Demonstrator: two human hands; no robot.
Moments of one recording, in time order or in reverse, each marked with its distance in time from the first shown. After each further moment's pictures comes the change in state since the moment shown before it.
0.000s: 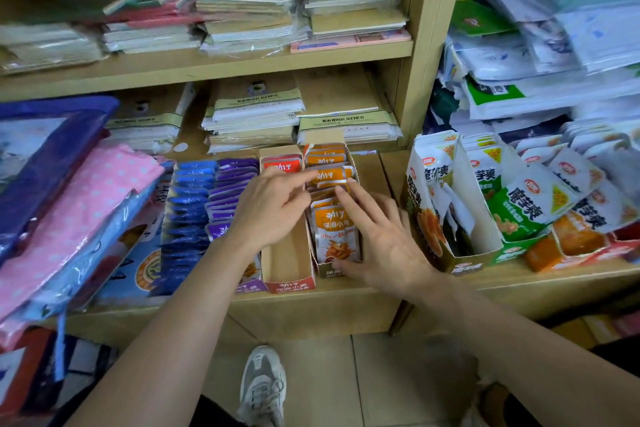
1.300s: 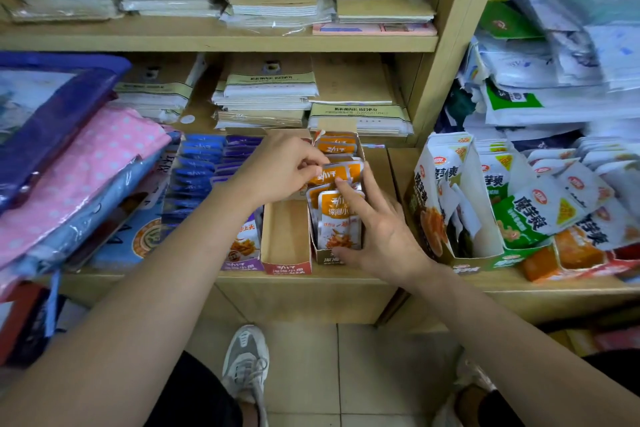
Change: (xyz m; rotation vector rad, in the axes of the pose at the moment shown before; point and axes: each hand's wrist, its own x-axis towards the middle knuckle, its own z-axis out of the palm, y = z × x) left_hand 0.025 0.001 -0.019 0.023 -0.047 0.145; right_hand 0.006 0.002 0.002 0.110 -0.003 -0.045
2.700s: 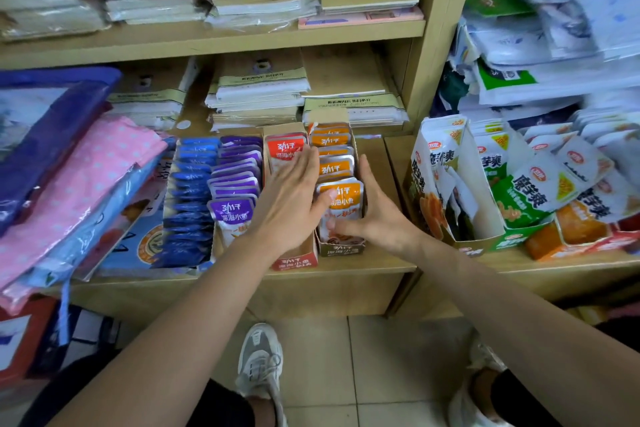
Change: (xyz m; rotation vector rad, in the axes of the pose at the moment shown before) left_hand -0.036 0.020 0.049 0.233 -0.040 -0.137; right_hand 0.020 0.014 0.009 0.854 -0.106 0.197
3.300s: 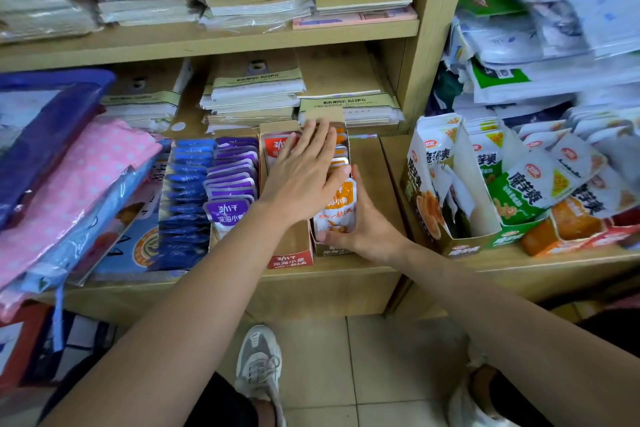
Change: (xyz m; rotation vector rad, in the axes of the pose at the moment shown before) left_hand 0.048 -0.001 0.005 0.163 0.008 0.125; right_hand 0.002 0.022 0.016 0.008 -0.043 0.051
